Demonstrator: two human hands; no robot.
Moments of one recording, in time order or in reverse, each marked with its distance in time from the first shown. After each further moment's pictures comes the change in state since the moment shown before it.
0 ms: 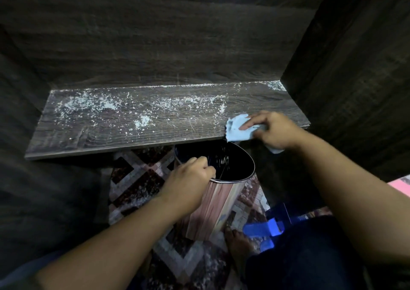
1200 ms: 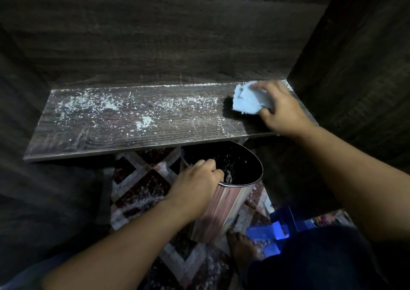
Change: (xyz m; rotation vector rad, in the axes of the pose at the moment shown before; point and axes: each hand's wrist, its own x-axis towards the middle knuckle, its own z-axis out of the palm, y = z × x) left_hand 0.010 0.007 0.001 -0.030 -0.017 -0.006; right_hand 0.033 0.012 -0.009 -0.035 0.374 -0.128
